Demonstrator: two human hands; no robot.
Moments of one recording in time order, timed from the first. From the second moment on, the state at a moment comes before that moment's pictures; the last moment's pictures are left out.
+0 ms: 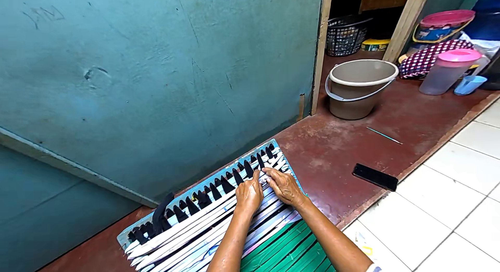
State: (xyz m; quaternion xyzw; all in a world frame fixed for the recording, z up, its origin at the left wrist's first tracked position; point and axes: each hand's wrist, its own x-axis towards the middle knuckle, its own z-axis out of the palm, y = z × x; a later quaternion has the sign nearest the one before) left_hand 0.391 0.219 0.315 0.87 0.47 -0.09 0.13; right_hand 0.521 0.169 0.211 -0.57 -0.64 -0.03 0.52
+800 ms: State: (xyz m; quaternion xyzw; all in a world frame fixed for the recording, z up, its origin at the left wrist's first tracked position) left_hand 0.440 0.249 0.311 0.95 0.28 0.05 -0.13; right_hand 0.523 0.178 0.195 -0.55 -0.61 -0.04 0.57
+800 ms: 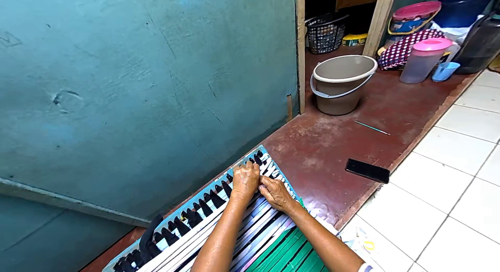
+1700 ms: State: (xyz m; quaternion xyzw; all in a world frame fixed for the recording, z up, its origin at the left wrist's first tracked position) left_hand 0.474 0.274 0.358 0.70 0.39 0.17 0.57; right_hand 0.526 0.182 0.193 -0.54 -0.61 0.00 0.58
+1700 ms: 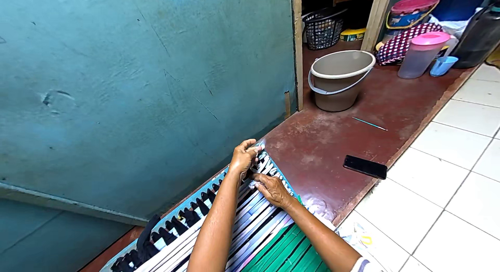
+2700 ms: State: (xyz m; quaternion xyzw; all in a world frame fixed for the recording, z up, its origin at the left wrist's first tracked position) left_hand 0.398 0.254 0.294 0.62 0.43 0.12 0.64; right_hand 0.519 0.180 0.210 -0.58 -0.60 0.08 0.55
